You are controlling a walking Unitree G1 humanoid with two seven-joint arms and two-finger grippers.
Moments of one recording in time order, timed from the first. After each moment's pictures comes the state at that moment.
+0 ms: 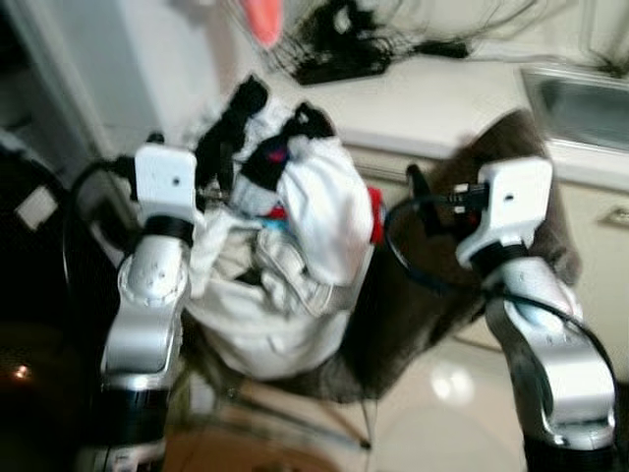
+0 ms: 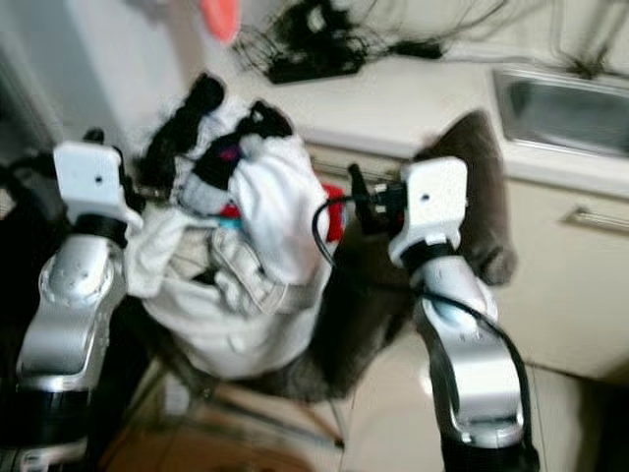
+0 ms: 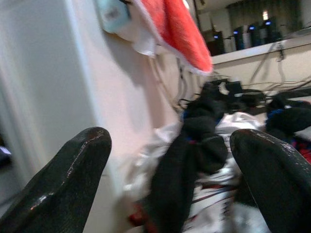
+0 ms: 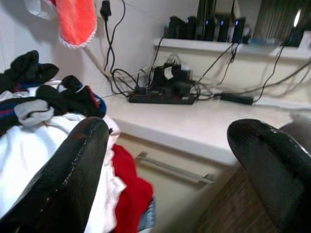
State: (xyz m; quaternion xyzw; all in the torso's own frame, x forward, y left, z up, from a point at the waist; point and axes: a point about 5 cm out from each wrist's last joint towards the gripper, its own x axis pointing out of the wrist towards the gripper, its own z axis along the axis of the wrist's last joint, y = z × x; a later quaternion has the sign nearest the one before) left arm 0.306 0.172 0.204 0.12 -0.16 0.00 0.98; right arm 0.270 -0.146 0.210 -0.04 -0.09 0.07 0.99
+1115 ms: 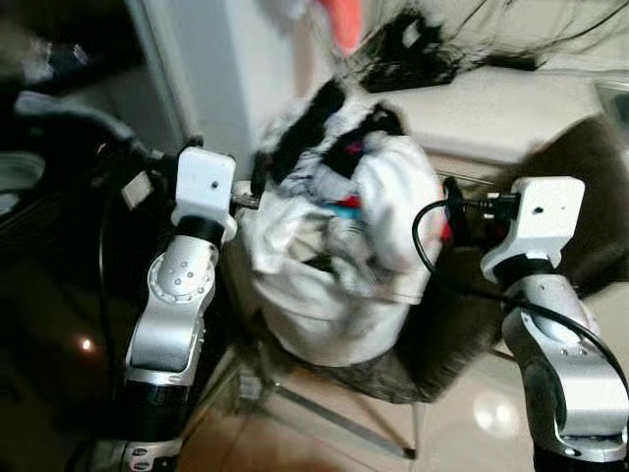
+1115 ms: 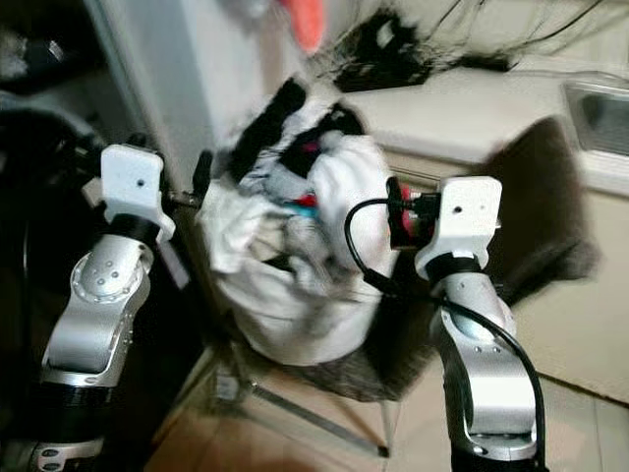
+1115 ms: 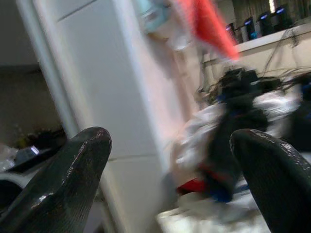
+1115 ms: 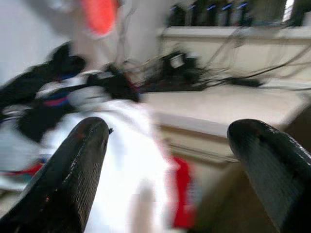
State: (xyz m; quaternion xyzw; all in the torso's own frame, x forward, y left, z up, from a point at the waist) left arm 0.311 0.148 0.198 0.13 -0.14 -0.04 0.98; right arm 0.265 -0.165 0.196 -0.03 -0.06 0.00 1.00
